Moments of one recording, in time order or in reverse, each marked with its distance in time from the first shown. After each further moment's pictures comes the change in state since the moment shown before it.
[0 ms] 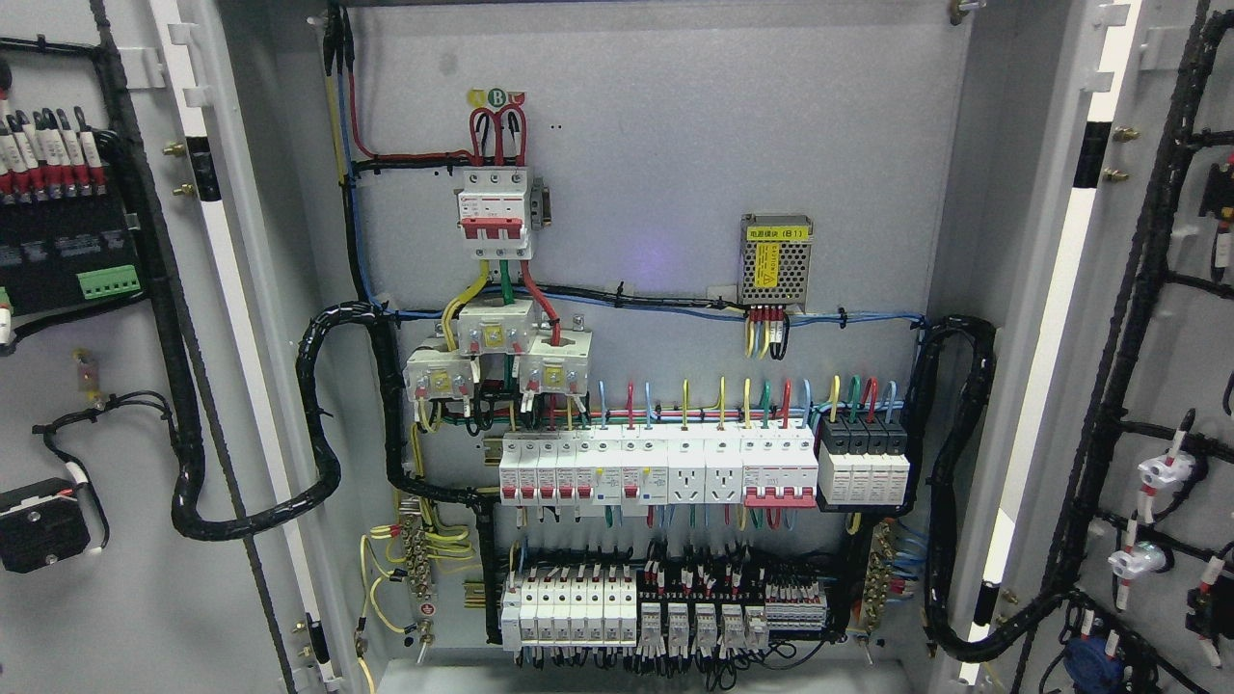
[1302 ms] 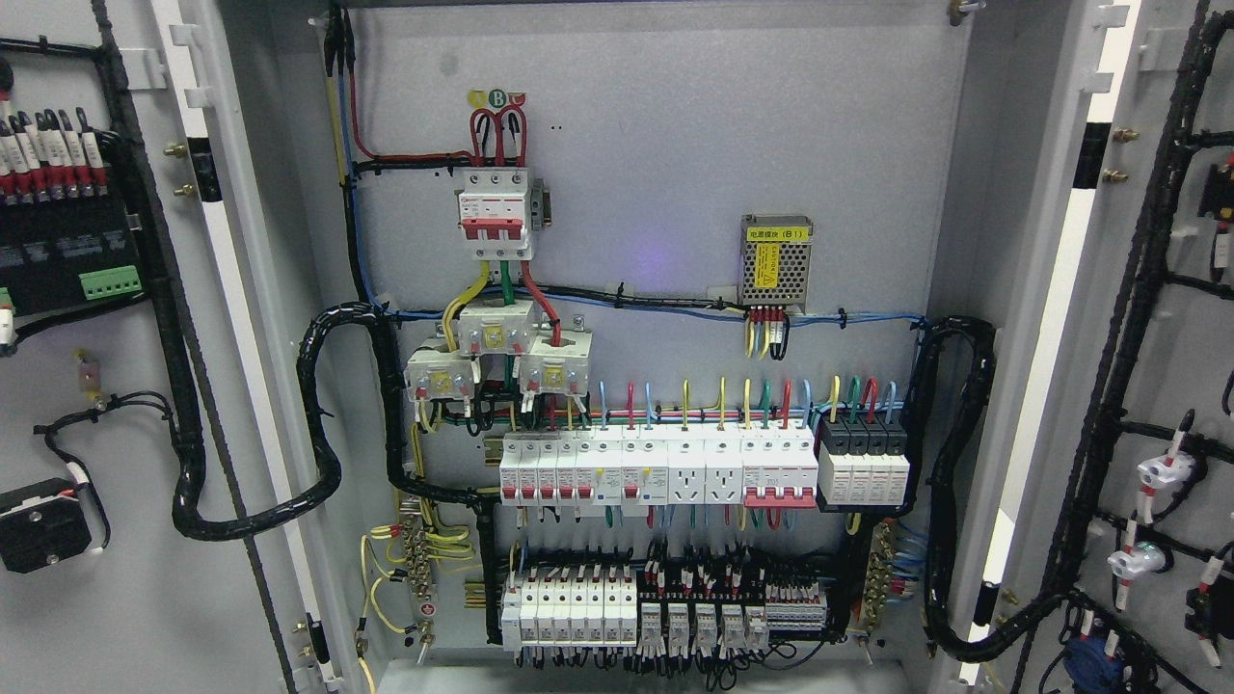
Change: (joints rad) left arm 0.306 -0.184 -0.181 -0.064 -0.249 0.364 0.008; right arm 0.056 0.149 0.497 0.306 0.302 -0.020 -0.013
